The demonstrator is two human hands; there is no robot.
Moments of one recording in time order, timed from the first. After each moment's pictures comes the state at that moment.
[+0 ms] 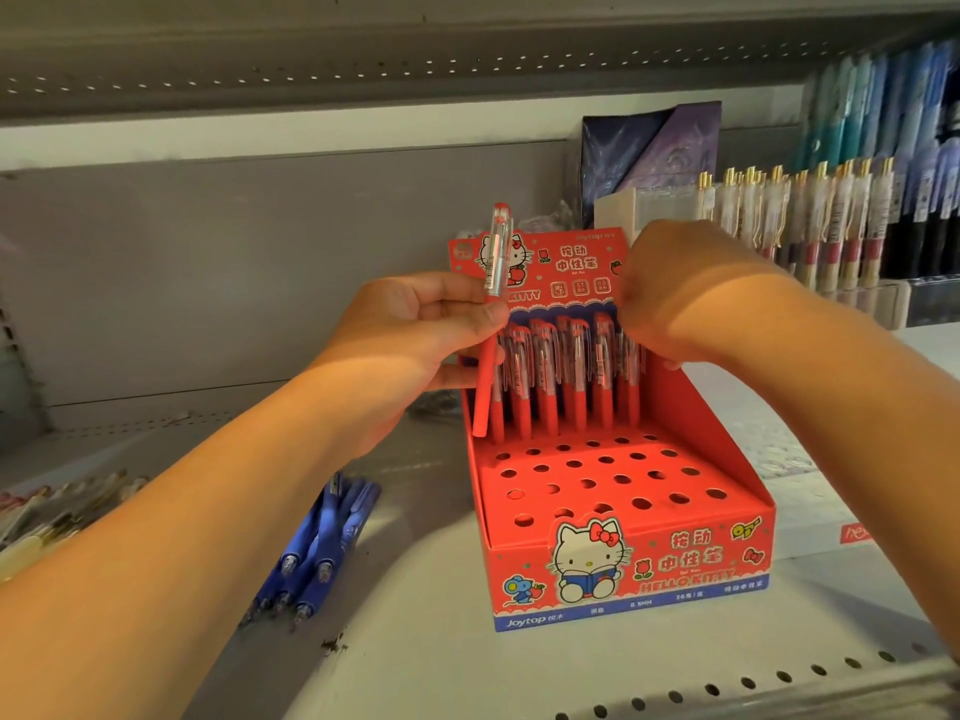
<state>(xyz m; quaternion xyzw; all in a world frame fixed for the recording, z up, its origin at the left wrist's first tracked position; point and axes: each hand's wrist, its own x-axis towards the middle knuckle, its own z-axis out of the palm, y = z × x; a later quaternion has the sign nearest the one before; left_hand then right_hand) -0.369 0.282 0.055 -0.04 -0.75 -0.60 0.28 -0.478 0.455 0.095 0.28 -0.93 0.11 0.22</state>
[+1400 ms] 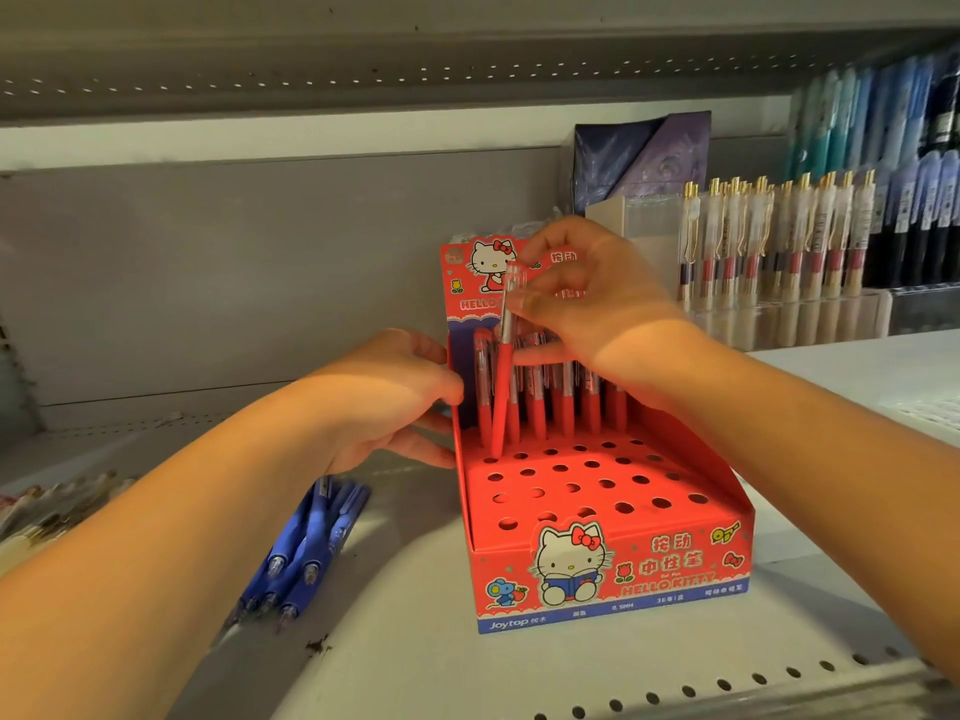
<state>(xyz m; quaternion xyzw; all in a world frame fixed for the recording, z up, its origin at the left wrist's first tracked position) -0.367 0.280 0.049 0.15 -0.82 -0.53 0.14 -0.479 0.420 0.064 0.44 -0.62 0.65 0.01</state>
